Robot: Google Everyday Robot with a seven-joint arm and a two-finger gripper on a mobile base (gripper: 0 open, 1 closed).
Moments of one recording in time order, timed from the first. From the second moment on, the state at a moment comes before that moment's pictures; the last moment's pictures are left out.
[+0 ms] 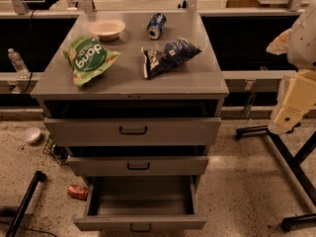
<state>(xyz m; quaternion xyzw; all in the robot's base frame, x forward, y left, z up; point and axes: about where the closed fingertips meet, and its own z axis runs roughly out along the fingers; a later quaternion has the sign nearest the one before) 0.438 -0.216 0.977 -0.60 0.78 -0.04 0.16</state>
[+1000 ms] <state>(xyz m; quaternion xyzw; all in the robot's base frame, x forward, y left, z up) 0.512 -0.194 0.962 -0.58 0.77 0.03 0.27</state>
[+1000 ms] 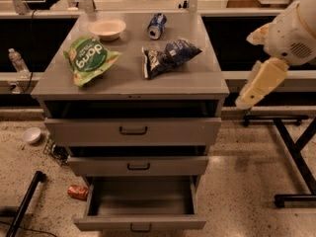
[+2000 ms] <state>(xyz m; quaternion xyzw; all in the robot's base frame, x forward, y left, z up) 0.621 -0.119 0.933 -0.52 0.78 0.05 0.35</state>
